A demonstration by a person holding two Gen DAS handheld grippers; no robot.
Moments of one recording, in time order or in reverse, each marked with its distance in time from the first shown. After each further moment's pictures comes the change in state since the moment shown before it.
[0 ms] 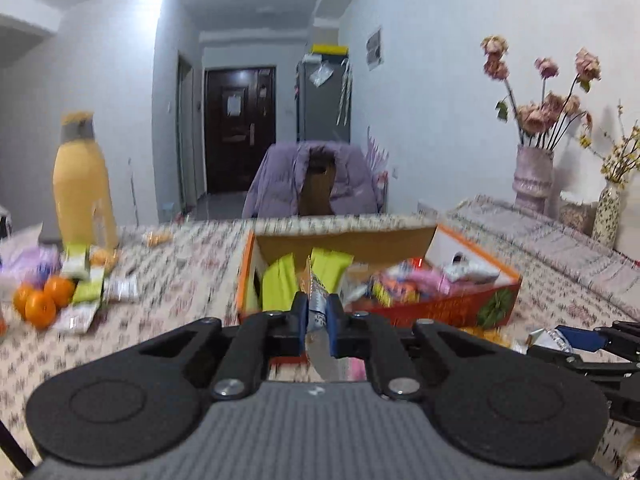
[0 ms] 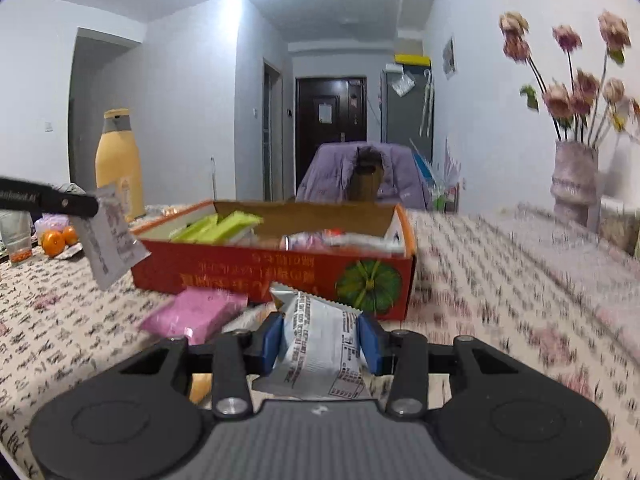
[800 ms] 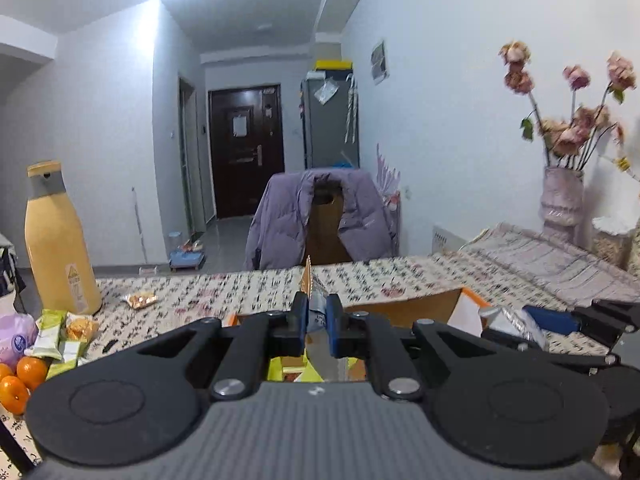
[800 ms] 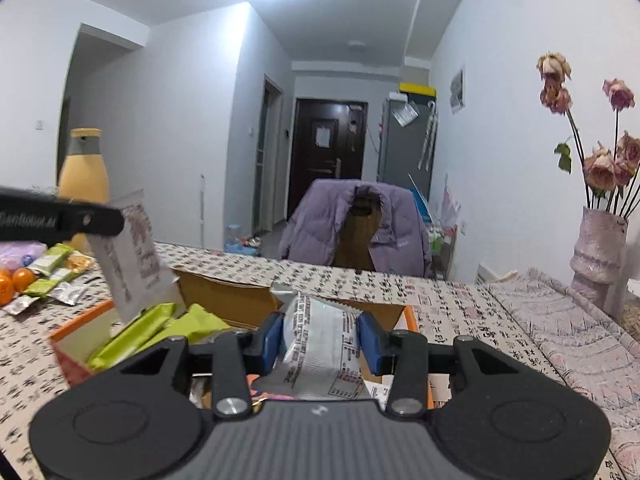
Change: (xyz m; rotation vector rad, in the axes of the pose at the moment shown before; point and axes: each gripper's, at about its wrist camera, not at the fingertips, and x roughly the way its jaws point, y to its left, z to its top) left arm 0.110 -0.024 0.071 0.027 -0.013 0.057; right arm 0.119 -0.003 0.102 -0.057 -0.042 -0.049
